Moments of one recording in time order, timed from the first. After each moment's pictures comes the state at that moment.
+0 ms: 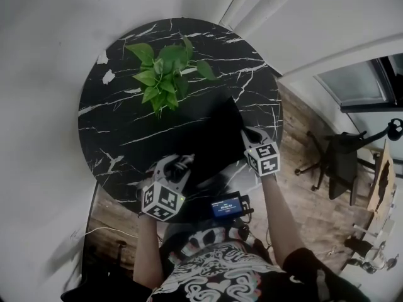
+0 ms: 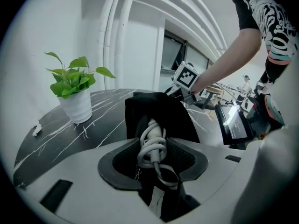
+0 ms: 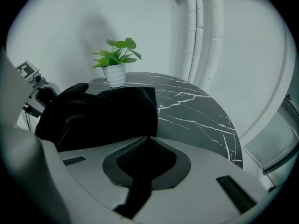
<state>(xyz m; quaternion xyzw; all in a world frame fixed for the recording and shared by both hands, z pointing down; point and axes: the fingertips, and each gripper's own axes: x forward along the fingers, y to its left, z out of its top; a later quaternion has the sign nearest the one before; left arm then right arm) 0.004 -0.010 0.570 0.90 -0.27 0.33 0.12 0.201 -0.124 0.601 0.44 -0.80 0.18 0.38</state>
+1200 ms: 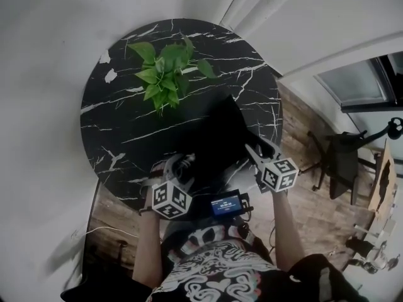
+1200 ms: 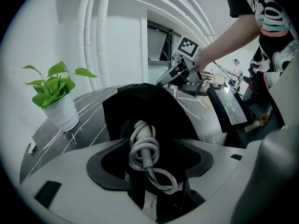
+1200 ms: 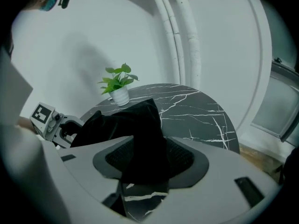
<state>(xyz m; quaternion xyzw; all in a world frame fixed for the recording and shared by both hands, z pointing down) 0.023 0.010 0.587 0.89 -0.21 0.39 0.06 0.214 -0.074 0.551 0.46 -0.81 0.27 0.25</state>
